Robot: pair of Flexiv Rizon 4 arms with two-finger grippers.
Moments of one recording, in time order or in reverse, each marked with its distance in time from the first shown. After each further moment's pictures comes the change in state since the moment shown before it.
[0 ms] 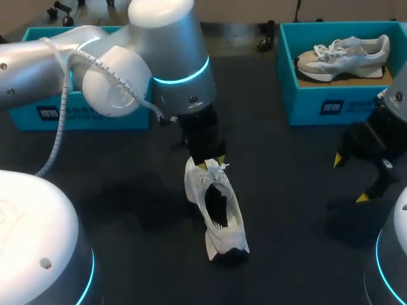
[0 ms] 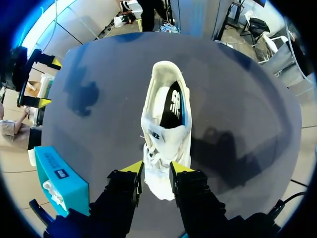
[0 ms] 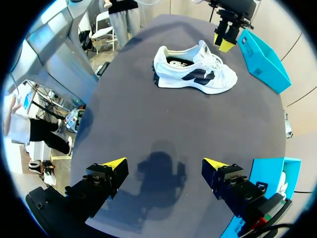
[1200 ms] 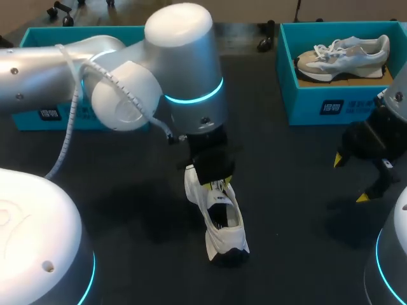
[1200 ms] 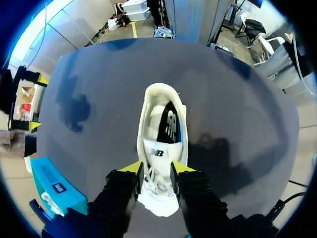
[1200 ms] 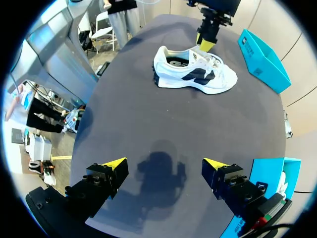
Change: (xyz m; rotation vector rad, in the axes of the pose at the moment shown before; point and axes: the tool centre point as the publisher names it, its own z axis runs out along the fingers) left arm 0.006 -0.044 0.013 0.020 0.050 0.009; right arm 0.000 0.000 0.000 0.000 0.000 0.000
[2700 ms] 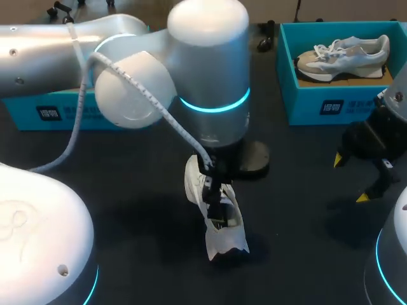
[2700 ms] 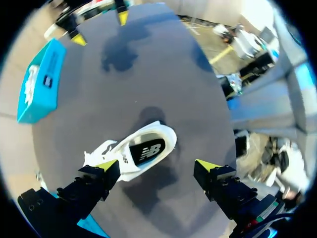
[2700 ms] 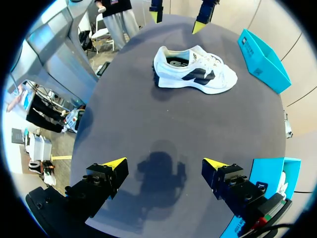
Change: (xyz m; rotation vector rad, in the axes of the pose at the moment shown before) left arm 0.018 -0.080 -0.037 -0.100 0.050 -1.083; right arm 0.000 0.000 0.000 0.000 0.000 0.000
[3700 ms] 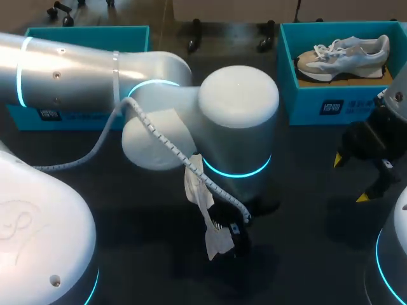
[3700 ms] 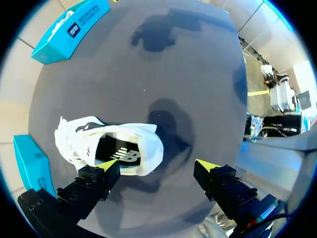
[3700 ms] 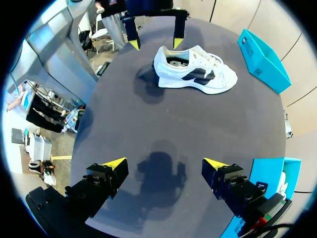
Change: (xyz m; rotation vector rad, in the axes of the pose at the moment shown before) left arm 0.039 -0.022 0.066 -0.030 -0.064 -0.493; right arm 0.000 0.000 0.000 0.000 0.000 0.000
